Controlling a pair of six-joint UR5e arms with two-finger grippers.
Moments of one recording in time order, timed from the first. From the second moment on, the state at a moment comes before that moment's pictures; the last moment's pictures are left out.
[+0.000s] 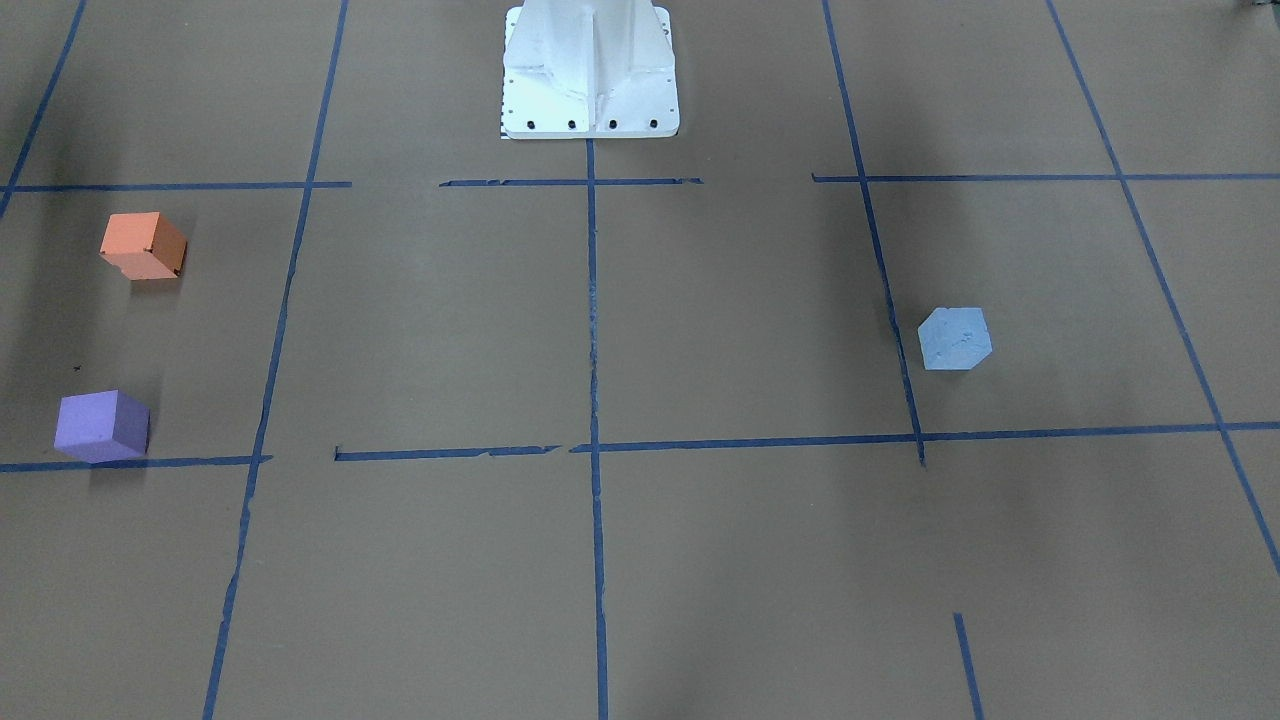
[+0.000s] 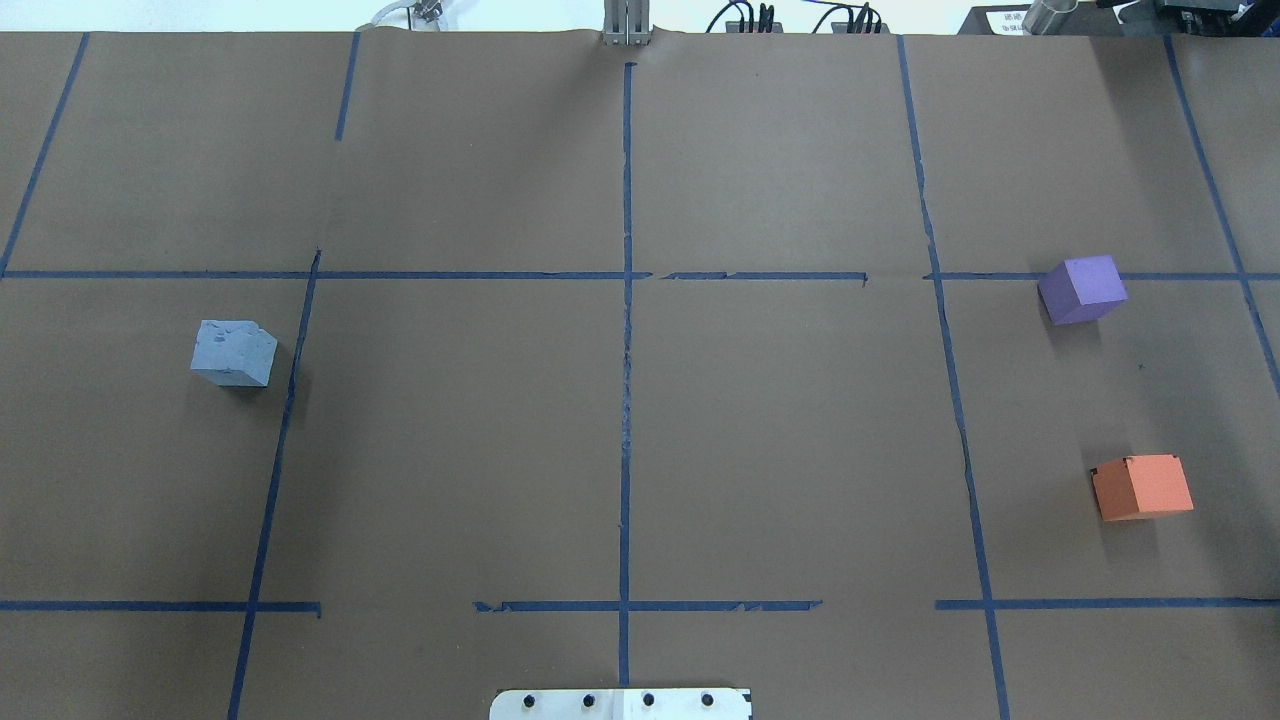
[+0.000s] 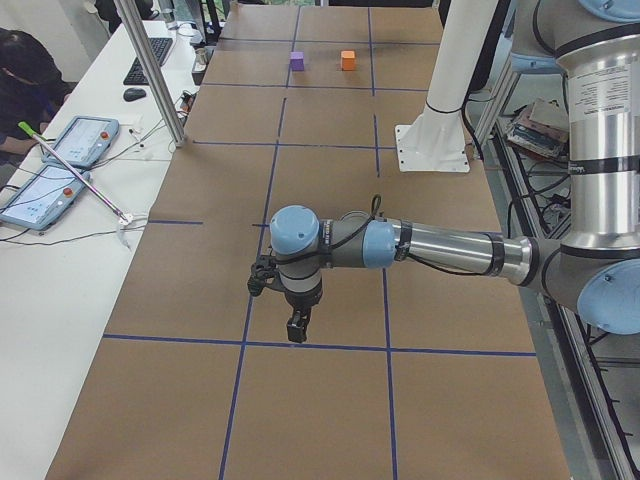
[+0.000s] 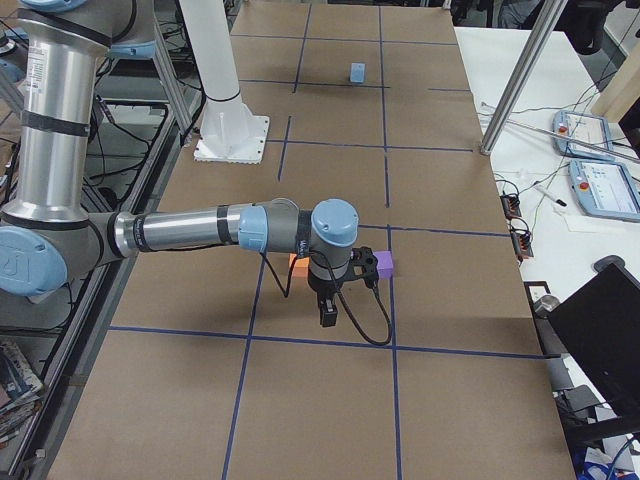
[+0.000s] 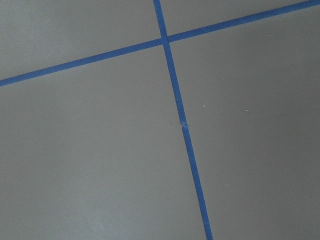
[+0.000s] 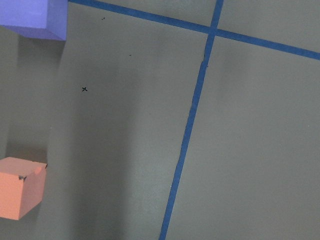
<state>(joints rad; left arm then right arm) -1.54 -1.42 -1.85 -1.42 -2.28 0.22 1.52 -1.76 1.91 -1.75 2.31 -0.21</state>
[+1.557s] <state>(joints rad) -1.15 -1.64 -1.73 -1.89 -2.27 -0.44 1.52 -1.76 1.91 -1.75 2.31 -0.21</state>
